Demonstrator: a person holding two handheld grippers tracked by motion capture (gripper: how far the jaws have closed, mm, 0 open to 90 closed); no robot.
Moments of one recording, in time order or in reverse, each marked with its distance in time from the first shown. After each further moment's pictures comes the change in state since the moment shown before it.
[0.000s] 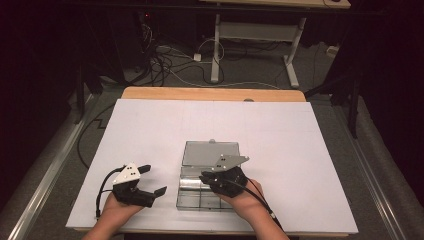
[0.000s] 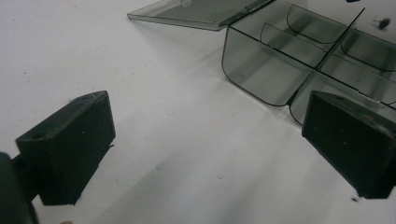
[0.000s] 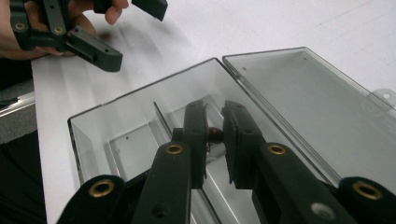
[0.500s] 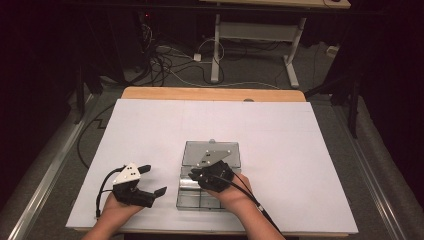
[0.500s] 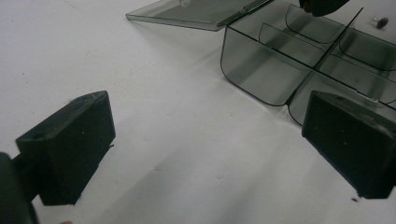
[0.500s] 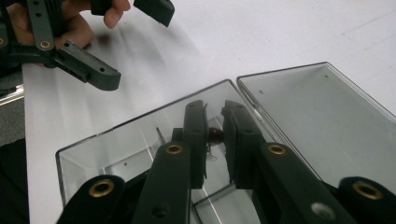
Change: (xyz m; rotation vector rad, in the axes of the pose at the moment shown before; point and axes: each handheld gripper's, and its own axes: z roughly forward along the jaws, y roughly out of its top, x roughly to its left) left arm 0.000 0.000 0.000 -0.001 -0.004 0.003; right arm 0.005 0.021 0.028 0.049 0.014 -0.034
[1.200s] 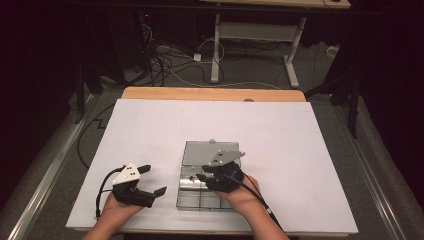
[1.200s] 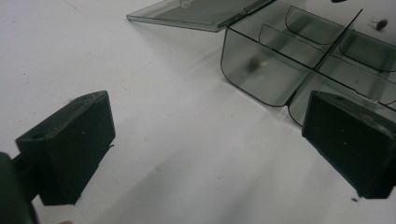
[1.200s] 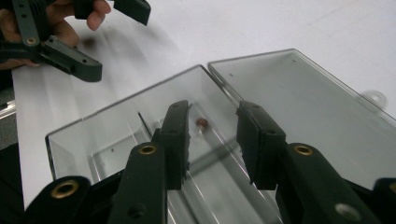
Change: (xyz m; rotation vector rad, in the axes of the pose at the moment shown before) left arm 0.000 0.000 0.000 -0.002 0.001 0.002; right arm -0.011 -0.020 -0.024 -0.041 -0.047 0.065
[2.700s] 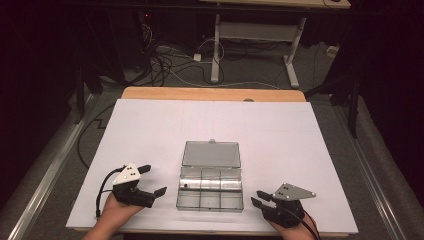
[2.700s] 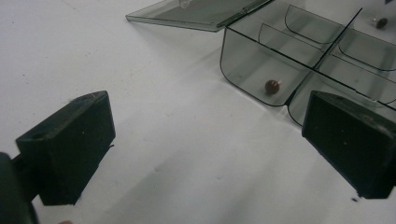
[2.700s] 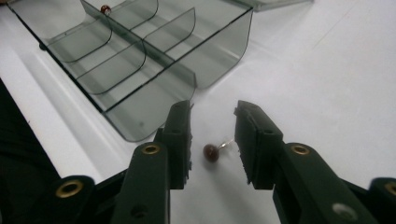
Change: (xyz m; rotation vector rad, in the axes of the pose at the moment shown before) left arm 0.000 0.000 0.000 -0.002 -0.001 0.002; right arm -0.012 -0.127 -0.098 -0.023 -0.164 0.174
